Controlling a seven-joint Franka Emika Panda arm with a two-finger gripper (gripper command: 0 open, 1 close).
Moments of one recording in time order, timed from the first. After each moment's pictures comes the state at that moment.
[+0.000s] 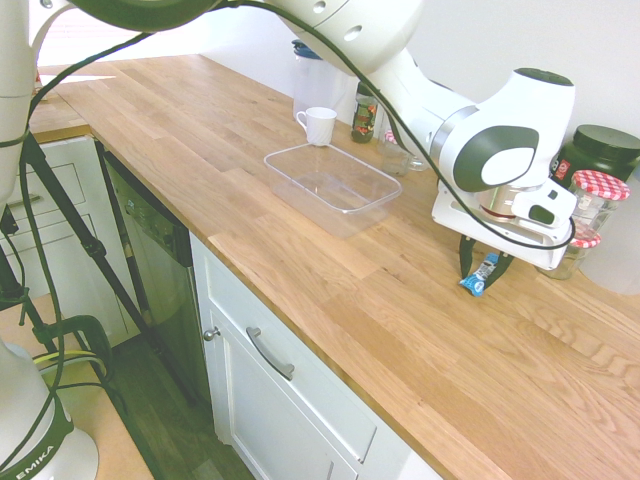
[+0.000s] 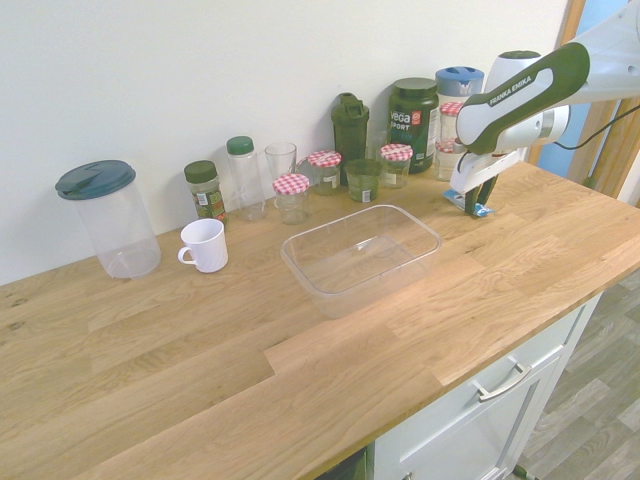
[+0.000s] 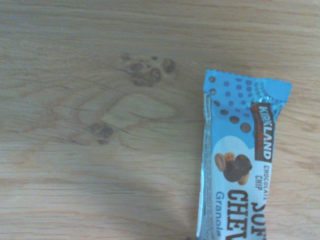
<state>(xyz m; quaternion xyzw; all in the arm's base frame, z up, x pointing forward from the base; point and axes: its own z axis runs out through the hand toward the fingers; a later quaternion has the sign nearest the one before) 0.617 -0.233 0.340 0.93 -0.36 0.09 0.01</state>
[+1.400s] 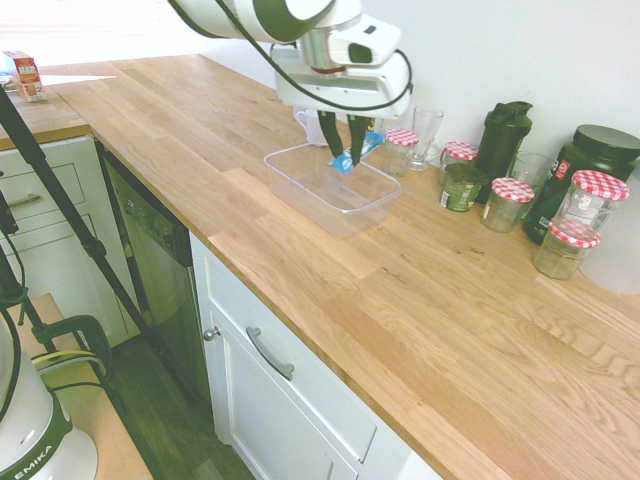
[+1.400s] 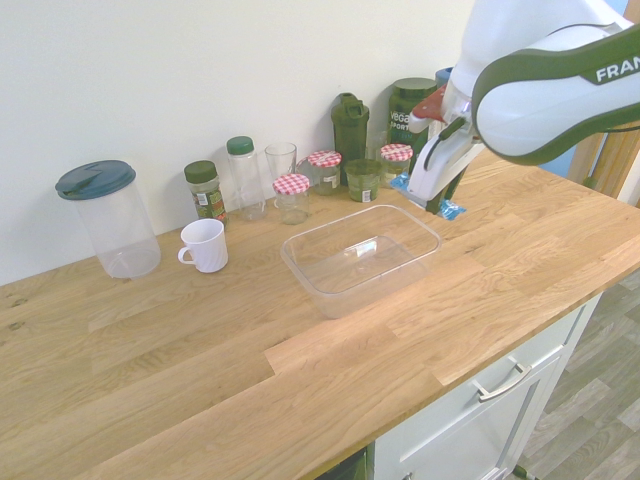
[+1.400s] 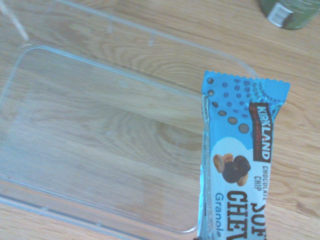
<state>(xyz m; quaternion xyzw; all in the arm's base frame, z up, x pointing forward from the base) 0.473 0.042 0.478 0.95 -0.26 0.18 0.01</state>
